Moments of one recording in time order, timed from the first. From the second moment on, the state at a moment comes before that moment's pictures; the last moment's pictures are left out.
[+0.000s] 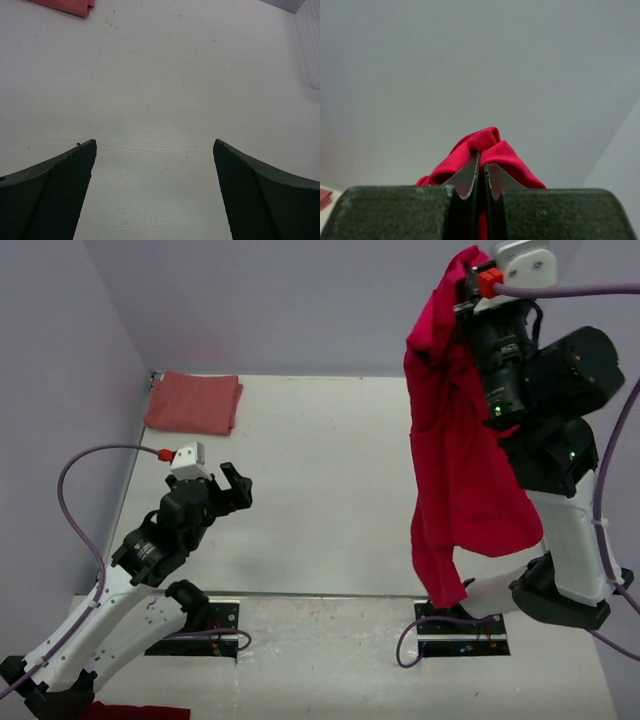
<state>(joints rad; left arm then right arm) -0.63 0.63 0.76 -0.57 -0.46 -0.59 0.73 1.38 2.22 -0.33 0.47 -0.59</state>
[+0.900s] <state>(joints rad) -0.64 0.99 0.81 -0.48 -0.28 -0.55 0.35 1.42 1.67 -0.65 0.35 0.16</state>
